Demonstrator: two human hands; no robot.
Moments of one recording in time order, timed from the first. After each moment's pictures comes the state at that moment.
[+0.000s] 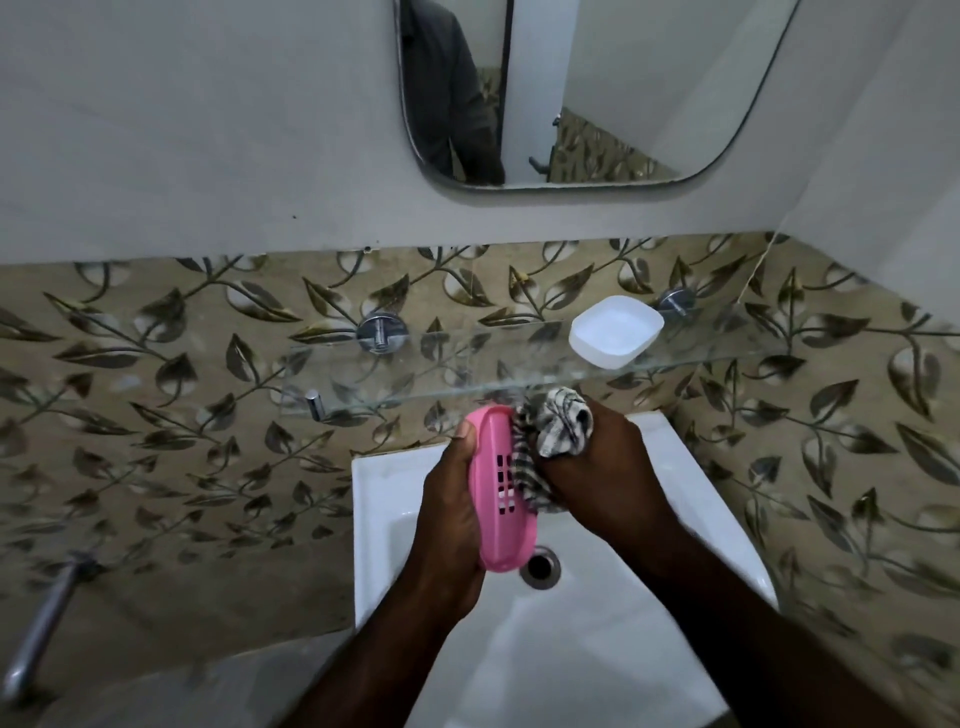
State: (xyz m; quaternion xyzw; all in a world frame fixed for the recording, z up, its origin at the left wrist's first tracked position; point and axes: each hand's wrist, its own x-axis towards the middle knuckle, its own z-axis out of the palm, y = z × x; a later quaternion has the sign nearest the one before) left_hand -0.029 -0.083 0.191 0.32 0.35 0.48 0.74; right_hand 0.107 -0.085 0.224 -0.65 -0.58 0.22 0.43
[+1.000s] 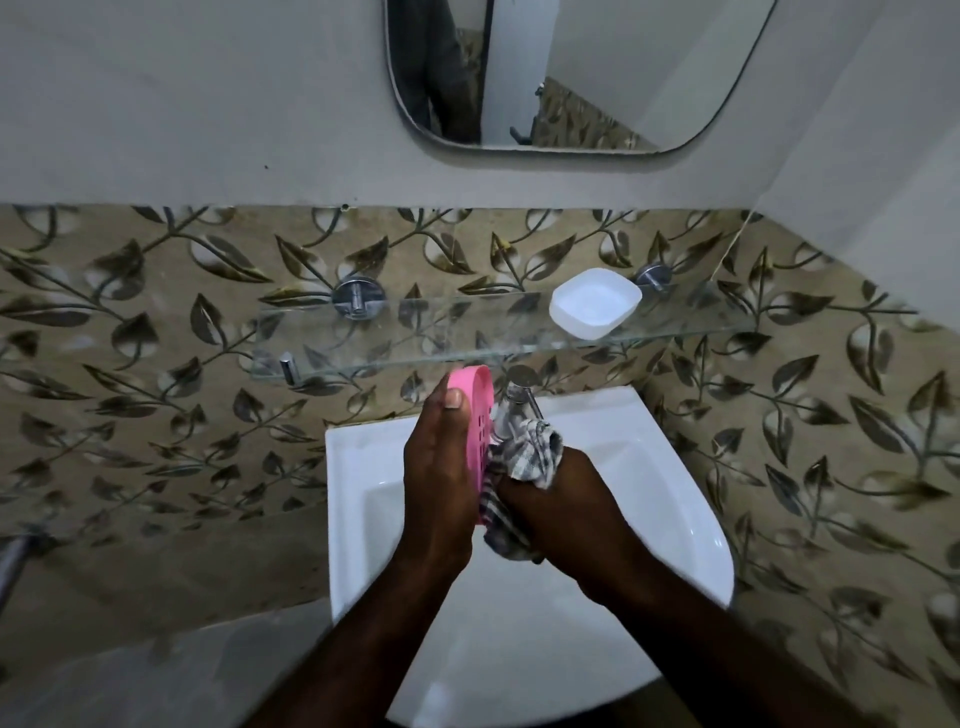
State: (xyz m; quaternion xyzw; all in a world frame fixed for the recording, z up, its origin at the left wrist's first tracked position) left_hand -0.016 -0.091 0.196 0.37 0.42 0.57 0.60; right_hand 0.089 -0.131 0.206 -0.60 -0.43 0.52 0.43
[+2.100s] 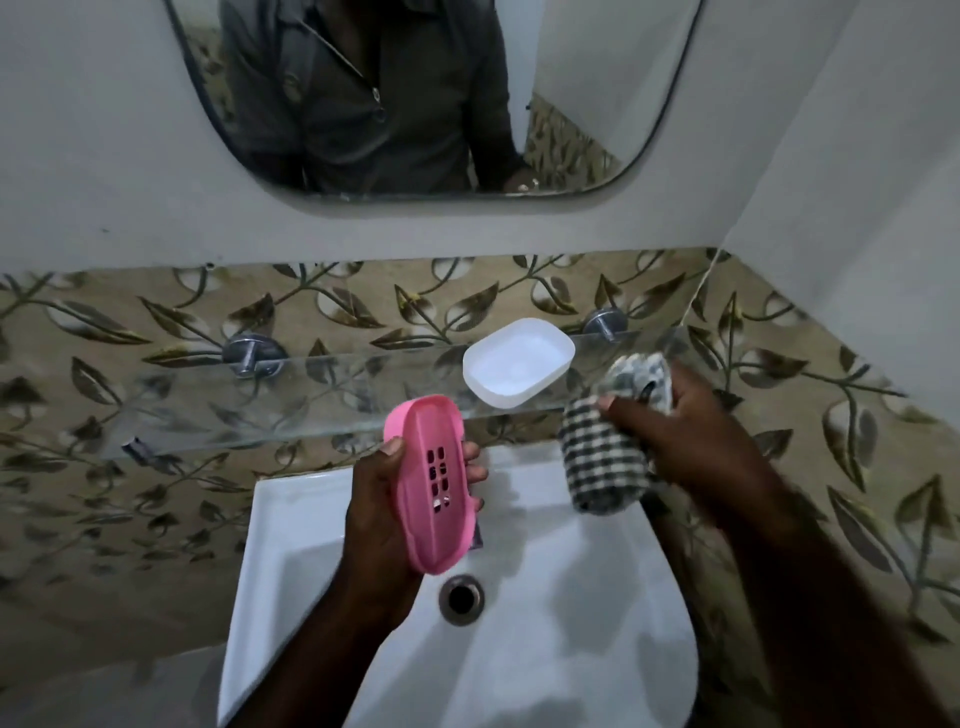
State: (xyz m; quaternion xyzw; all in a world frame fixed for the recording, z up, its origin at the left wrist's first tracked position) left_hand 0.065 -0.047 0.199 0.29 0.29 0.51 0.76; right_hand 0.303 -0.037 0.258 -0.61 -0.49 0.38 0.49
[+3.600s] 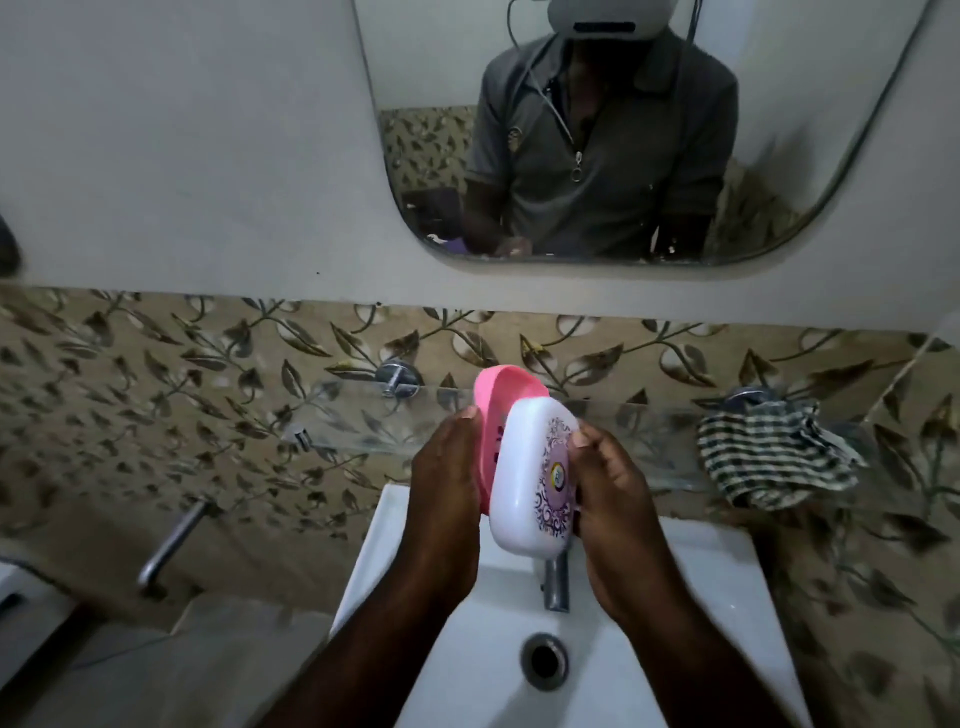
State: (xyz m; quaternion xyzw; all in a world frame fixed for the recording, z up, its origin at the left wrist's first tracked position) left_hand 0.072 -0.021 0.239 0.33 0.50 0.66 0.45; right_hand 0.189 -0.001 0.212 -0.44 -0.42 0.57 0.55
